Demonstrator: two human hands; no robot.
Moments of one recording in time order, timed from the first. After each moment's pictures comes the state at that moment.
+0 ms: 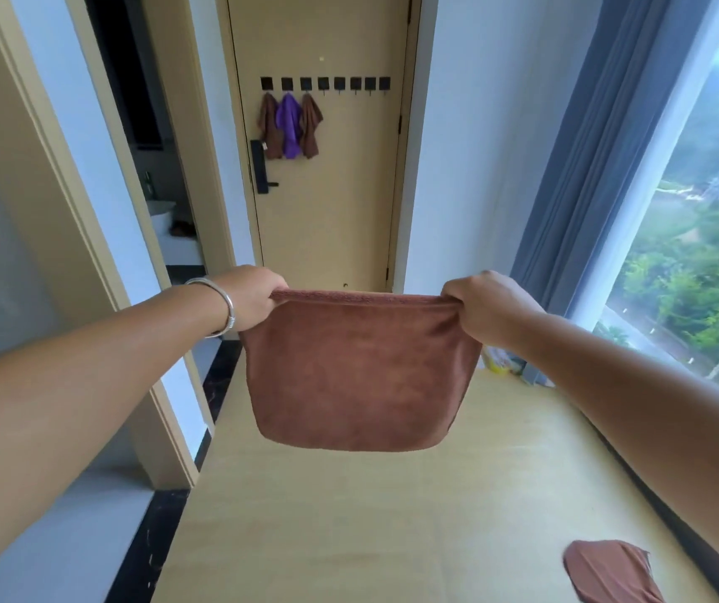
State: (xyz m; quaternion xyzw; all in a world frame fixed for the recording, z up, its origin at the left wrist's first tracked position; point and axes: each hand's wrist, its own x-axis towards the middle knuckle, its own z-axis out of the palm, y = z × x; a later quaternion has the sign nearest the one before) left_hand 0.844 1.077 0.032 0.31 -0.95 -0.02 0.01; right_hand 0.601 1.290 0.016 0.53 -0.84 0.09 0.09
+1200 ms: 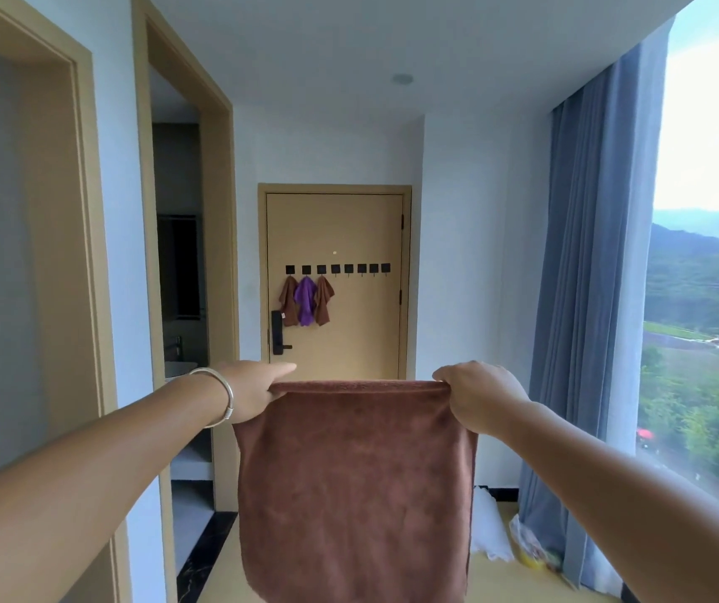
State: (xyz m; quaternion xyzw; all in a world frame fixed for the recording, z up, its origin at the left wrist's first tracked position) left_hand 0.799 1.116 0.163 0.35 -0.93 0.04 0.07; right_hand 0.542 1.321 0.149 0.52 -0.82 0.10 0.24
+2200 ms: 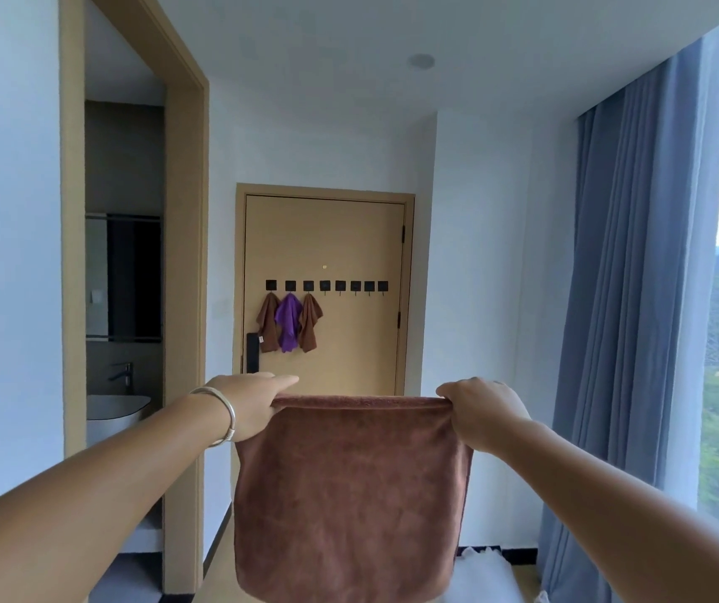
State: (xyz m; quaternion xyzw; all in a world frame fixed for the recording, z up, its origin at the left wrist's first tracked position) left_hand 0.649 0.779 0.156 0.31 -0.94 0.06 0.13; right_hand 0.404 1.009 0.155 0.49 -0.82 0.06 0.28
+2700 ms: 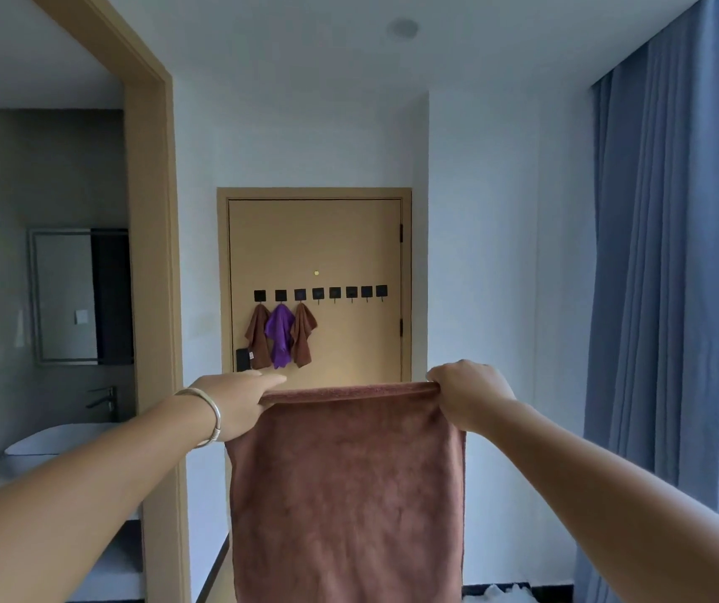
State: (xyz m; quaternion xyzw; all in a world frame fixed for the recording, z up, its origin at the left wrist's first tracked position) left_hand 0.481 0.677 0.169 0.33 -0.93 0.08 0.14; right_hand 0.231 0.903 0.177 0.50 -0.82 0.07 0.26
